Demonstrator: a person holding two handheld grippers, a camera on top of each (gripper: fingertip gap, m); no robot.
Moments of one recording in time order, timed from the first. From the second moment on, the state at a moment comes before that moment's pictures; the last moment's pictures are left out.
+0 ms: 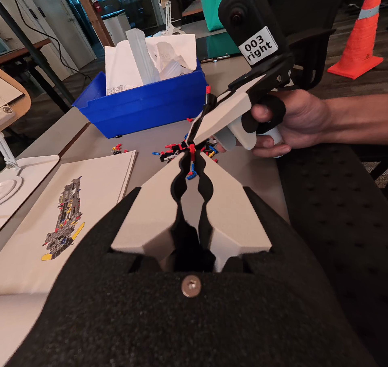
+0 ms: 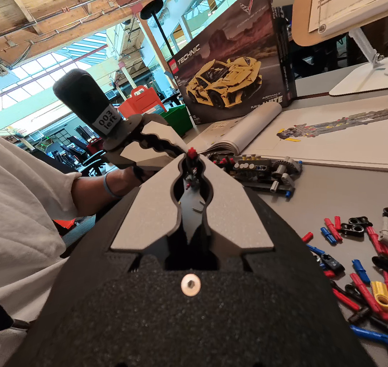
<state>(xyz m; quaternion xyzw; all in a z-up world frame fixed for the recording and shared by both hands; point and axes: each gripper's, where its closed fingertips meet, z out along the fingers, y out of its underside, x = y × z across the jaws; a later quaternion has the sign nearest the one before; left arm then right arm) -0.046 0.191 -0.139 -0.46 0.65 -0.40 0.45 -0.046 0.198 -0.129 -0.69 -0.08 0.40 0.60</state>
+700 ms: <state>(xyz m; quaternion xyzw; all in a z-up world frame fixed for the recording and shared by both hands) -0.055 0.185 -0.146 -0.44 0.67 -0.38 0.46 -0.056 0.194 -0.126 -0.68 -0.09 0.44 0.58</state>
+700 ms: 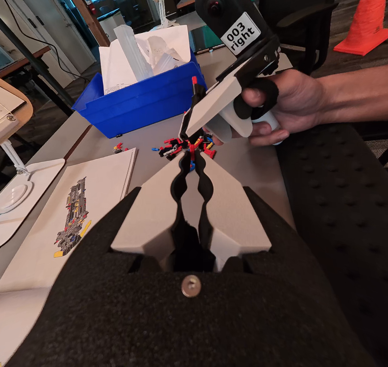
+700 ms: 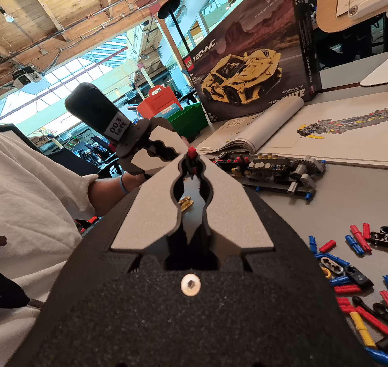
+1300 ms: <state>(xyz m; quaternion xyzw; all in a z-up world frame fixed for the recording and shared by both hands) -0.056 0.187 -0.142 -0.46 0.65 -0.43 0.43 -0.048 0.190 -0.113 -0.64 -0.07 0.49 0.59</state>
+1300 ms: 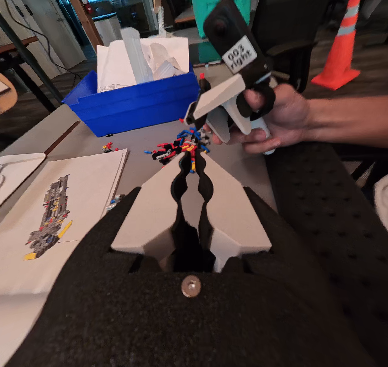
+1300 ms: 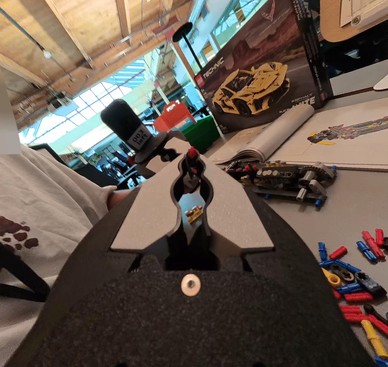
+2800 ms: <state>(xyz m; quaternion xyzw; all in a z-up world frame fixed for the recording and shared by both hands) -0.070 0.160 -0.103 -0.41 0.58 -0.61 0.36 -0.074 0.167 -0.101 -0.60 -0.12 0.59 0.53</state>
